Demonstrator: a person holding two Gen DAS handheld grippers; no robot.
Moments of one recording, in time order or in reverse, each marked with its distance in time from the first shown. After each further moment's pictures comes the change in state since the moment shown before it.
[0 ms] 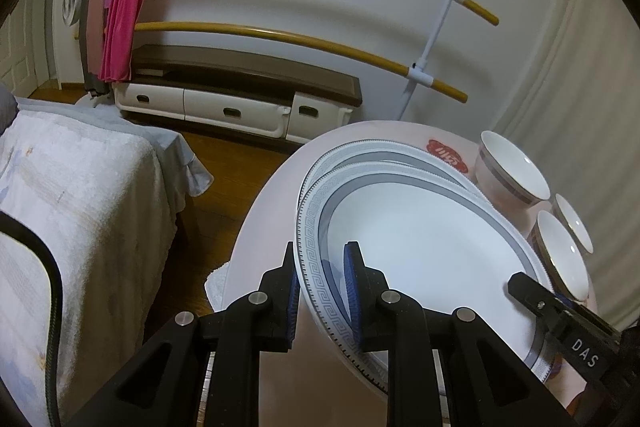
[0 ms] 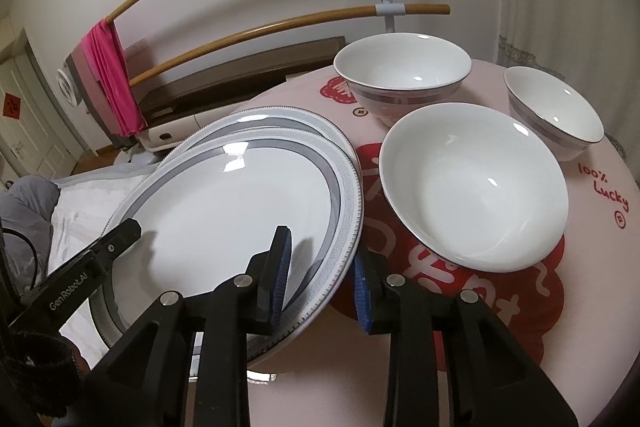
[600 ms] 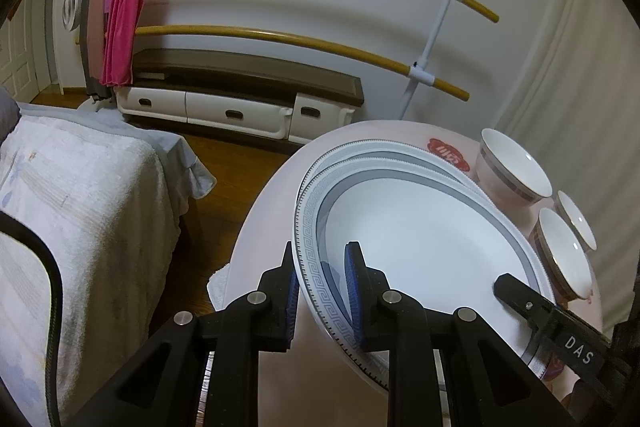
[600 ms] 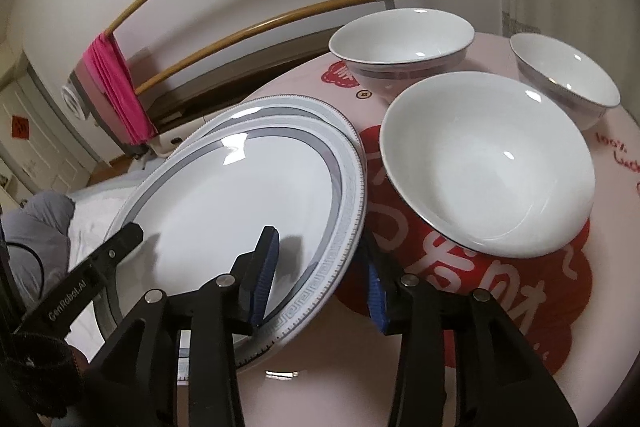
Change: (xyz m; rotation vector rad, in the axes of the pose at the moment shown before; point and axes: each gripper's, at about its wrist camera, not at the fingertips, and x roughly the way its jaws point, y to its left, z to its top) left arm -0.002 -0.006 0.000 0.012 -0.002 0.018; right arm 0.015 -0.013 -0.003 0.089 0.027 0.076
